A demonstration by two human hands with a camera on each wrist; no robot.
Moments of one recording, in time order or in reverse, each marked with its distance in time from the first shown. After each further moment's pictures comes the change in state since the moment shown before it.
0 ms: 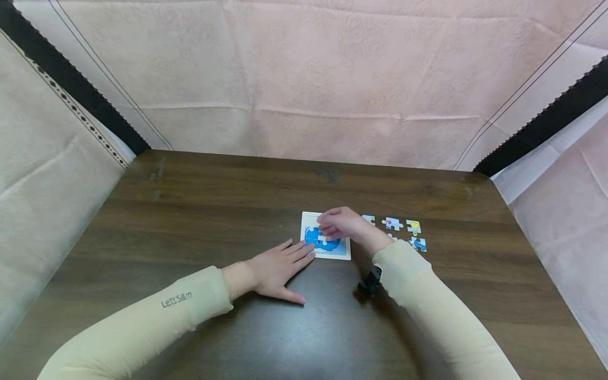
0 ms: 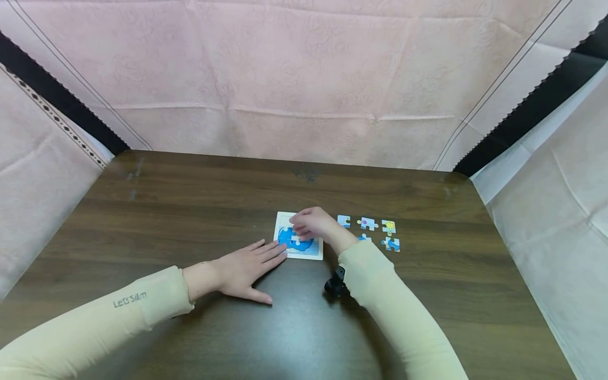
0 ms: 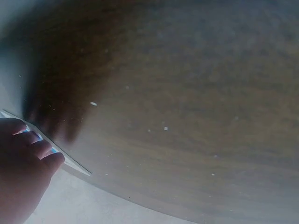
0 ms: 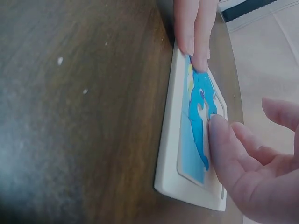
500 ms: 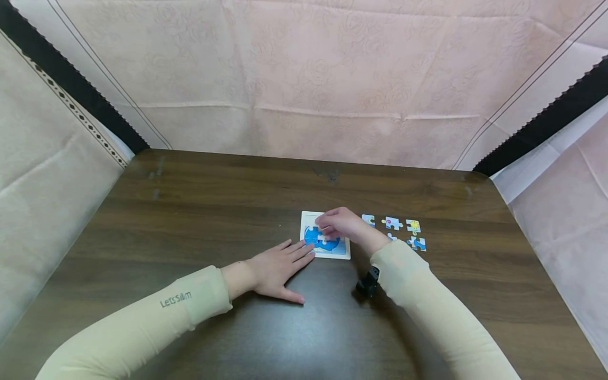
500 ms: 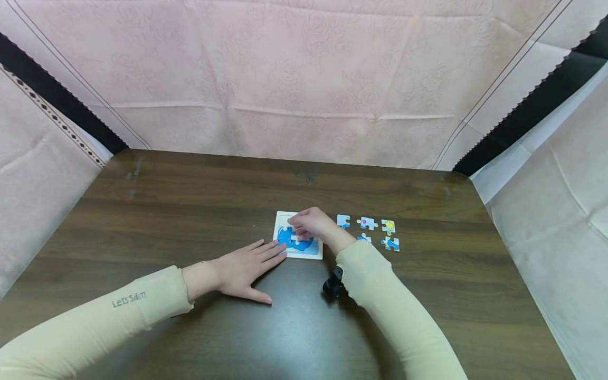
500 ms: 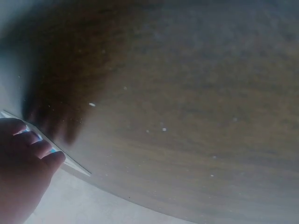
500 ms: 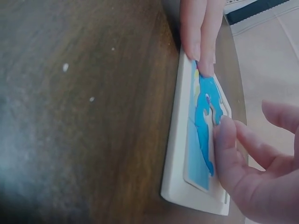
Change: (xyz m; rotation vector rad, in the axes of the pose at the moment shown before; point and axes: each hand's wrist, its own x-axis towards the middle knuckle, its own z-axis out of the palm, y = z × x) left_hand 0.000 0.000 0.000 -0.015 0.001 -0.002; right_hand -0.002 -0.003 0.004 -0.056 0.024 0.021
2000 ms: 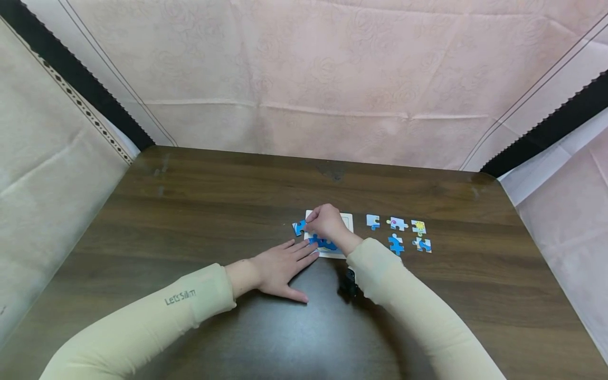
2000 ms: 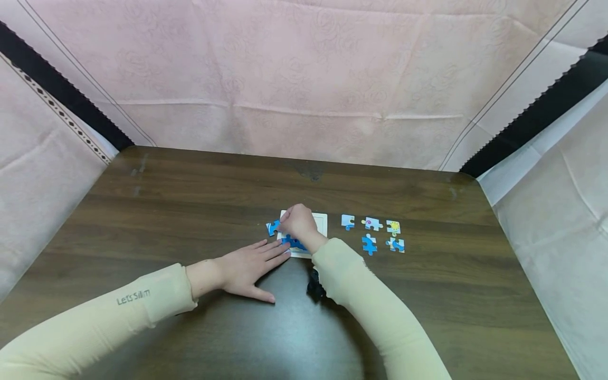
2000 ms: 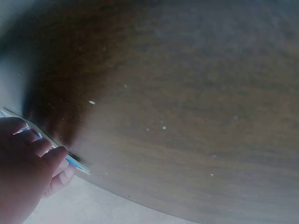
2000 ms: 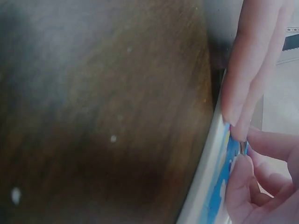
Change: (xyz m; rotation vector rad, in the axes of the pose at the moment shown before) left_hand 0.000 0.000 0.000 0.025 0.015 0.002; right_hand 0.019 -0.020 0.044 -0.265 0.249 -0.039
